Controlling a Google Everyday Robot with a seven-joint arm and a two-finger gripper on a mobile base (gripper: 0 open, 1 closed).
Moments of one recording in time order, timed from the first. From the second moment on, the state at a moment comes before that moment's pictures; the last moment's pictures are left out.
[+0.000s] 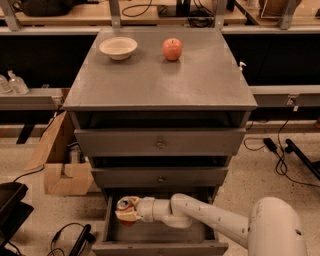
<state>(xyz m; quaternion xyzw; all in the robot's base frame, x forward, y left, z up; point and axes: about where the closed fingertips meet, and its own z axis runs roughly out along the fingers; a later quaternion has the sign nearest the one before) 0.544 0.151 0.343 -0.42 0.66 0.46 0.42</state>
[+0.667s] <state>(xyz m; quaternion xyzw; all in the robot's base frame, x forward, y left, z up) 0.558 0.138 0.308 -0.42 0.67 0.44 0.42</state>
